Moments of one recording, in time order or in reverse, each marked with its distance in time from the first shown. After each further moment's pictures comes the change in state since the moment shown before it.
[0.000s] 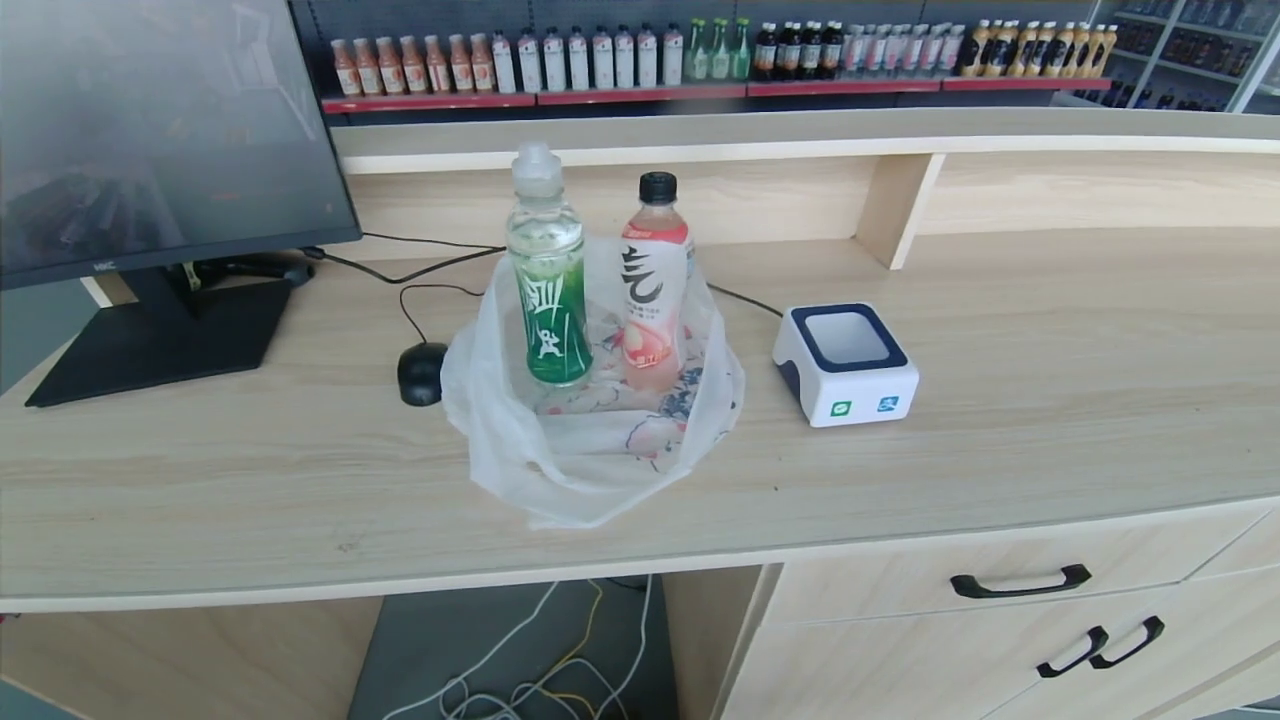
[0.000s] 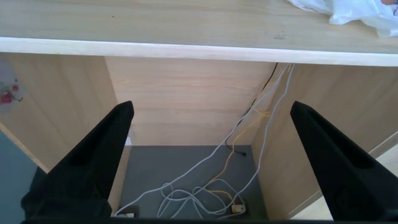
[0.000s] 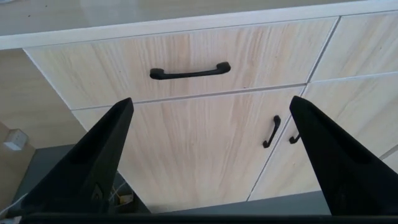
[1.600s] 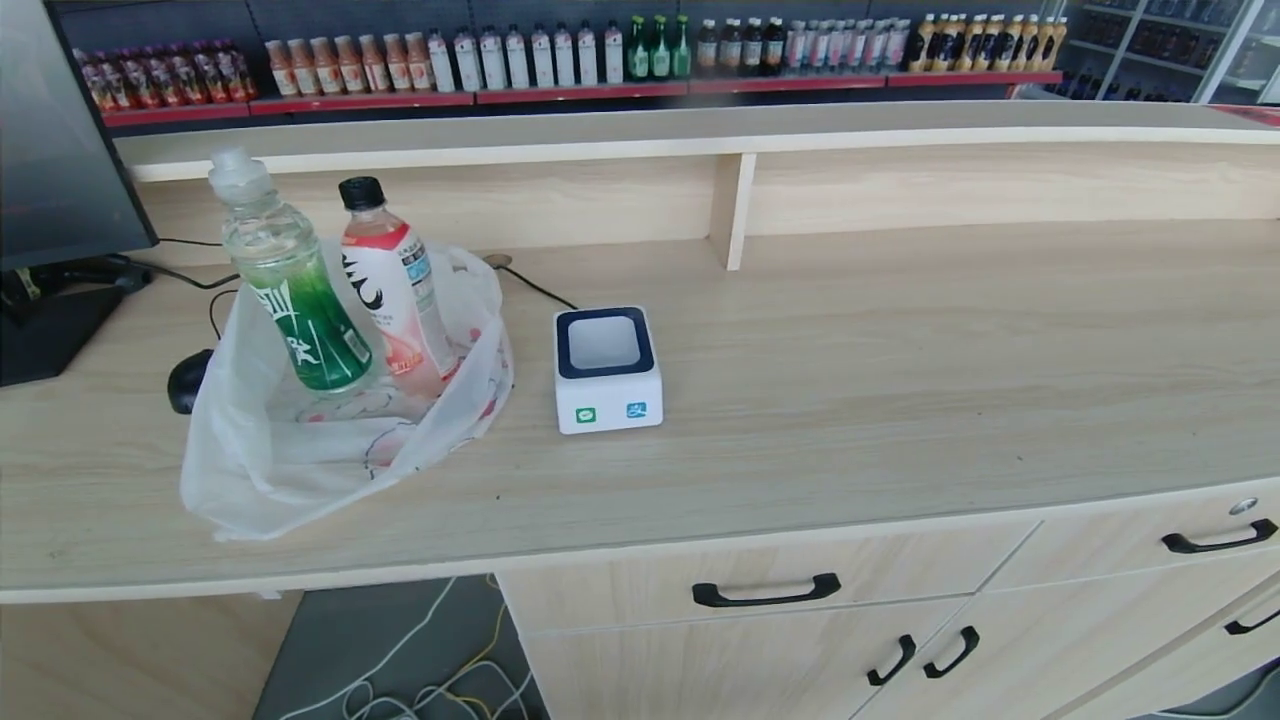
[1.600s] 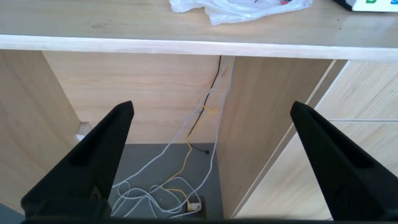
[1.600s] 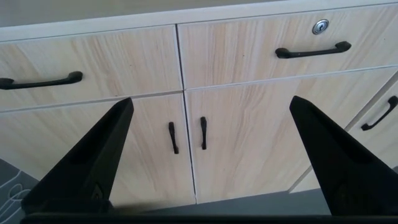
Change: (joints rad) left arm 0.000 0.000 0.000 0.000 0.000 0.001; right arm 0.000 0.000 0.000 0.001 0.000 -0.003
